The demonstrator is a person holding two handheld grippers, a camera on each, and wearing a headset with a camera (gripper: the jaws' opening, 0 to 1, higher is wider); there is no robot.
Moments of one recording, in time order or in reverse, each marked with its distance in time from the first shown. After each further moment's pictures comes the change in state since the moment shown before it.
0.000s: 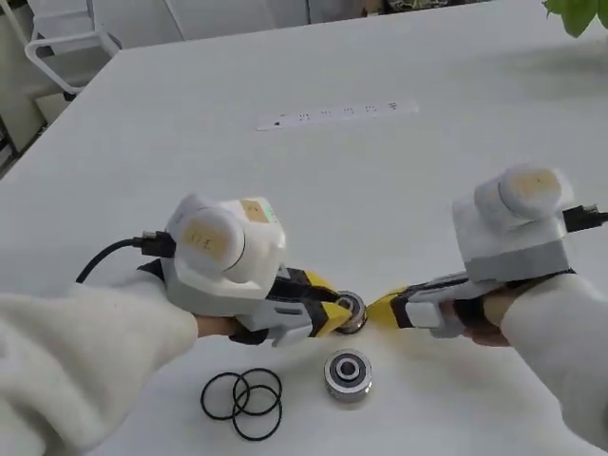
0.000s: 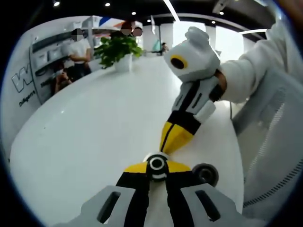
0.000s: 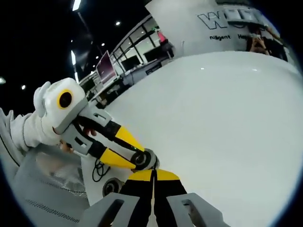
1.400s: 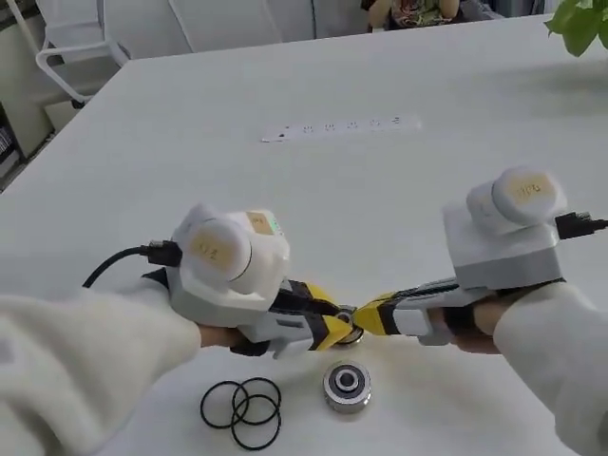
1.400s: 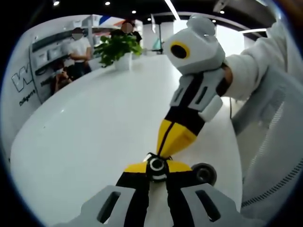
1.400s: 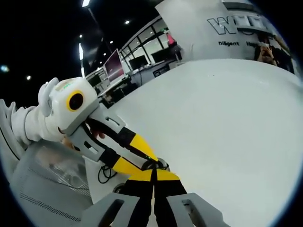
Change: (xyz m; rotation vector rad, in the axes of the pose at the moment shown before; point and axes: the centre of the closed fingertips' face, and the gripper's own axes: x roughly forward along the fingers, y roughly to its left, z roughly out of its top) left arm 0.000 -0.001 -0.001 -0.003 0.017 0.003; right arm 0.004 0.023 0.011 -0.145 0.031 0.017
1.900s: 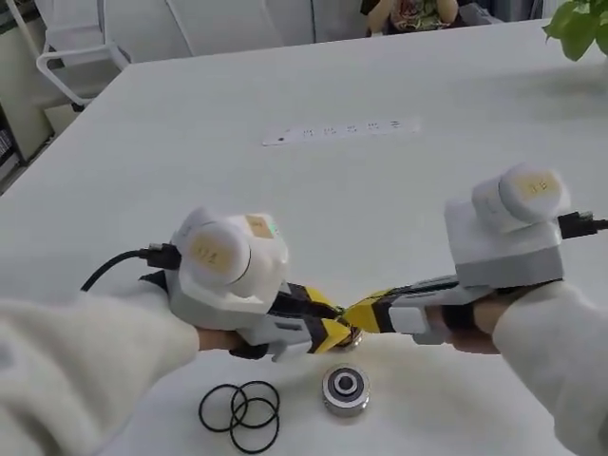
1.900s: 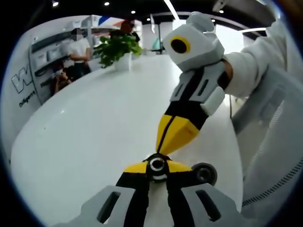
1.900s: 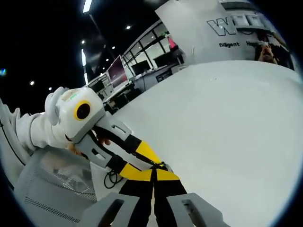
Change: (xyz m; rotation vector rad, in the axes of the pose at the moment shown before) left arm 0.000 0.000 0.000 0.012 0.000 -0.001; right arm -0.006 0.001 0.008 0.028 -0.048 0.027
